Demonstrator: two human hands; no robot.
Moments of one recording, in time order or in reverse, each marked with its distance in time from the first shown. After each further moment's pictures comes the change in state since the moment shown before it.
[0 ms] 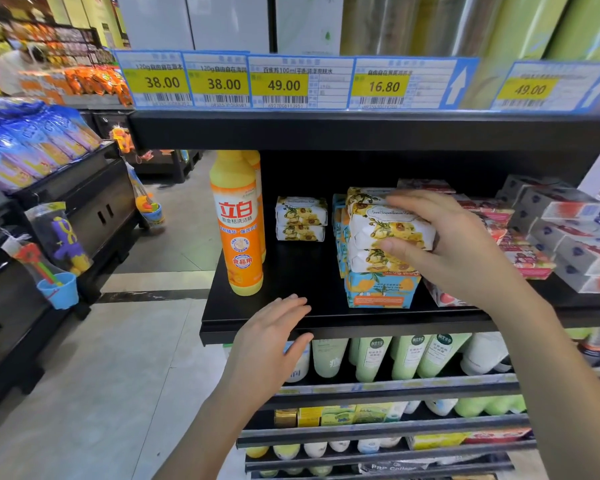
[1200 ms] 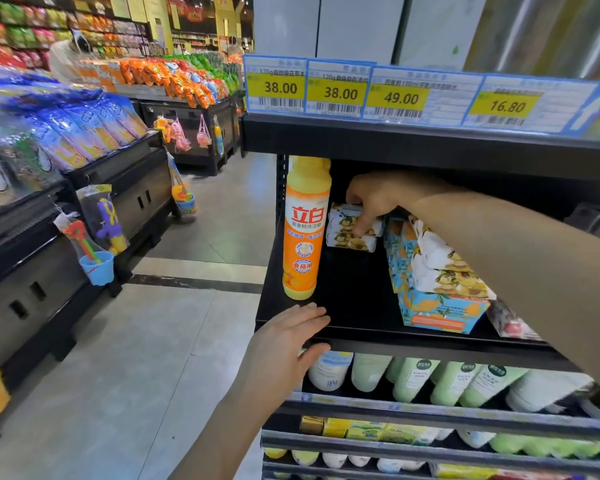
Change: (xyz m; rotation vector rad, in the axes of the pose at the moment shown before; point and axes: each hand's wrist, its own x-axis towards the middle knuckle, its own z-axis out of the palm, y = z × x) left_hand -0.014 -0.036 -0.029 -0.071 0.001 -0.047; right_hand 0.209 -0.057 0.093 -0.541 -0.769 -0.059
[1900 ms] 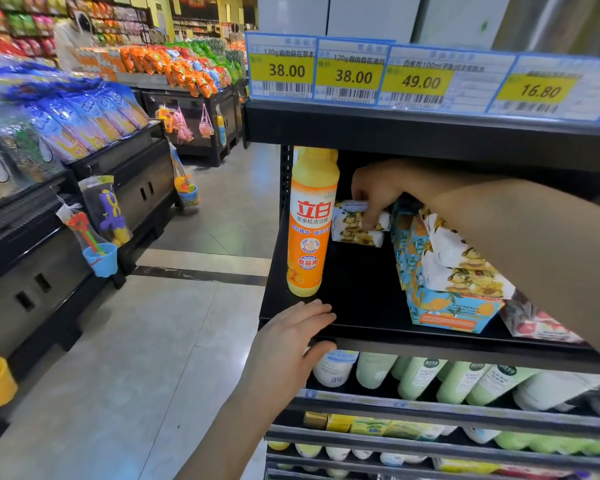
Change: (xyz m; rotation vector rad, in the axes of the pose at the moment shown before) left_hand 0.002 0.003 -0.002 -0.001 -0.054 -0.048; right_hand 0.025 0.008 -0.004 -0.068 -0.093 -0.011
